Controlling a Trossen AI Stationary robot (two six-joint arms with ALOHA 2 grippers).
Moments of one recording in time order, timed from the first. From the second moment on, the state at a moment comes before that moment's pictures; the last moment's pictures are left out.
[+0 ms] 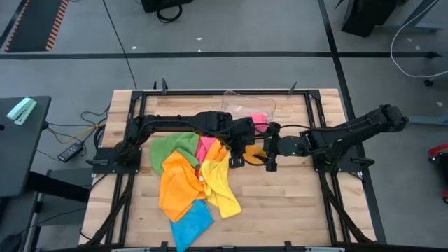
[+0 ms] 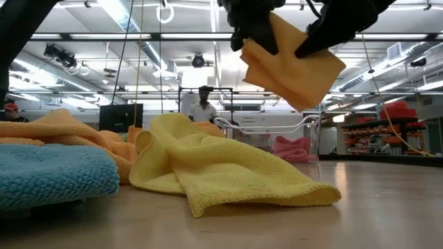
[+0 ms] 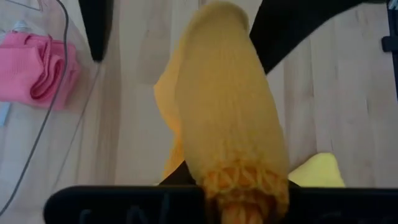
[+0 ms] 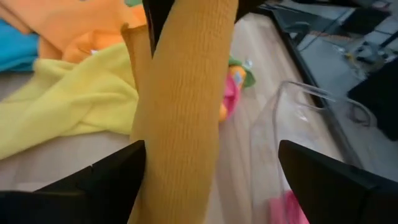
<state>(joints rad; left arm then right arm) 0.00 2.10 2.10 -1.00 0.06 -0.06 0.23 1.13 0.78 -0.30 0.45 0.00</state>
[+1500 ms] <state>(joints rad) -0.04 2.03 2.10 -1.12 0.13 0.05 0.27 1.16 0.78 -0.47 -0.20 0.25</state>
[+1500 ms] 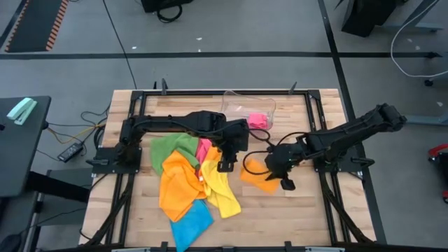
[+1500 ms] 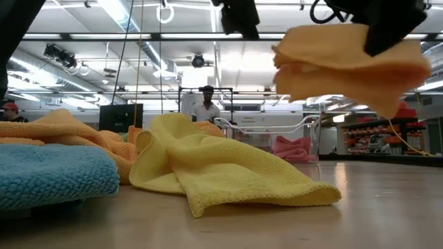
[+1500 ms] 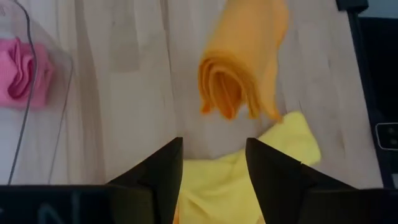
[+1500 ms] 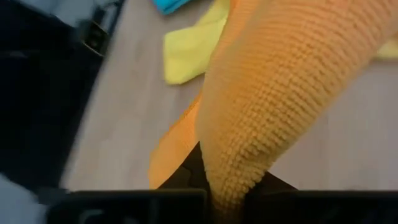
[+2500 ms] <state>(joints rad) -0.15 2.11 1.71 -0.61 0.05 0.05 0.23 0.85 0.78 -1.00 -0.03 0.54</state>
